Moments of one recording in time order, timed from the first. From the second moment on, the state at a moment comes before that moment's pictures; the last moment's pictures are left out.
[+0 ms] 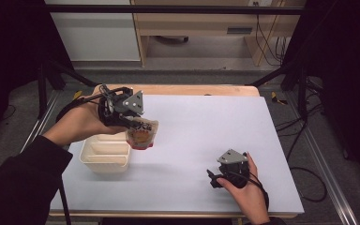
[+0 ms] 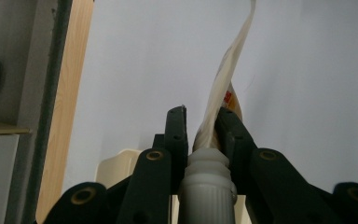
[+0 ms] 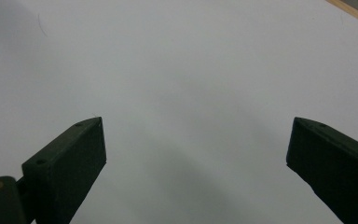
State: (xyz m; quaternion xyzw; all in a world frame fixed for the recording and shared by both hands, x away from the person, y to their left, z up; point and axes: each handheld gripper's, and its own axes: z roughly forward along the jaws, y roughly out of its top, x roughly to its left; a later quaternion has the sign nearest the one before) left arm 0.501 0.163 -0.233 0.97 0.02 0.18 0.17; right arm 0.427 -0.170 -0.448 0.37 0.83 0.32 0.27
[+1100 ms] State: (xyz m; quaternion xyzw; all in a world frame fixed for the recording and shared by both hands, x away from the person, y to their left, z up) left arm 0.526 0.208 -0.231 0.97 0.05 0.18 0.18; right arm 0.427 -0.170 -0.448 0.38 0.83 0.32 0.27
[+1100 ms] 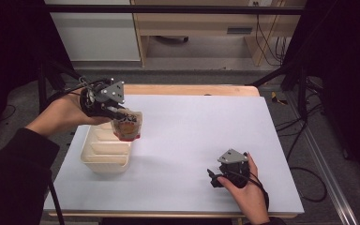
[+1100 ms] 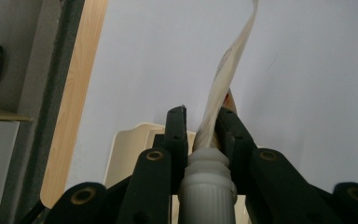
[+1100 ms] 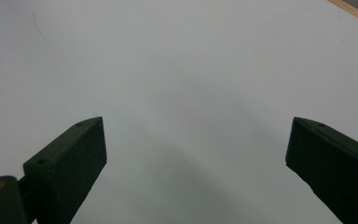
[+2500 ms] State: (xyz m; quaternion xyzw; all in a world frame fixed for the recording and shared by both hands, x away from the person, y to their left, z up) left arm 0.555 0.235 -0.252 0.97 0.05 0.16 0.16; right arm 0.428 -0.167 -0.452 0.38 0.83 0.31 0.27
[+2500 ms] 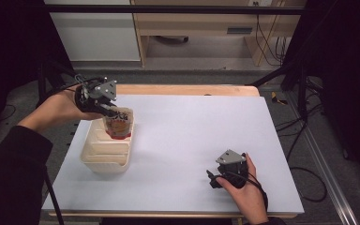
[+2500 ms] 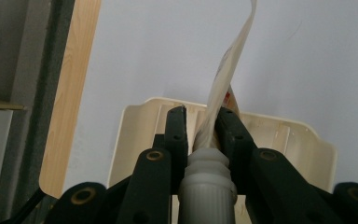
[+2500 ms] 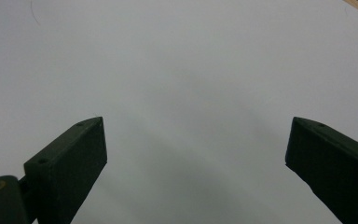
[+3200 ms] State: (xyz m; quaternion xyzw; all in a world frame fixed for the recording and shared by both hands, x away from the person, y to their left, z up) left arm 0.559 0.250 -0.260 0.97 0.04 0.16 0.15; right arm 0.429 -0.166 -0.453 0.38 0.83 0.30 0.27
